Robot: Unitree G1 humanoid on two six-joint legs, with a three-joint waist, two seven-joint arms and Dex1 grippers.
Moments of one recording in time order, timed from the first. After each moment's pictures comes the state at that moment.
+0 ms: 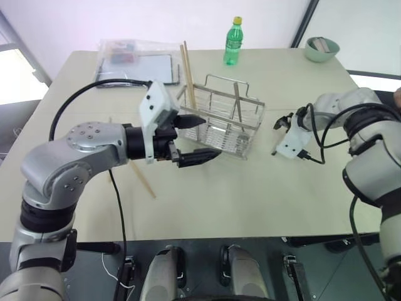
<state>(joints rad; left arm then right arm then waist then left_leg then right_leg) -0.68 0.67 -0.01 -0.54 -0.91 1.00 -0.61 -1.45 -0.69 0.99 1.38 -1.21 -0.85 0.40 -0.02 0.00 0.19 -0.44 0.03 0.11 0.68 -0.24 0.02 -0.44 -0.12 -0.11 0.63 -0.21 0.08</state>
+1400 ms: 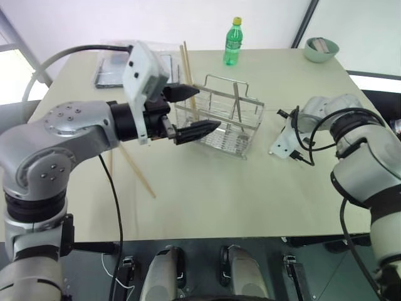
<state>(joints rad) -0.80 0.71 0.07 -0.53 -0.99 1.04 -0.48 -1.42 -0.64 0.98 1.40 -1.15 -0.76 0.52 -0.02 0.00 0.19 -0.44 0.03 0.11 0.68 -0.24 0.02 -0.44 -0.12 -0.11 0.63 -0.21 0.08</state>
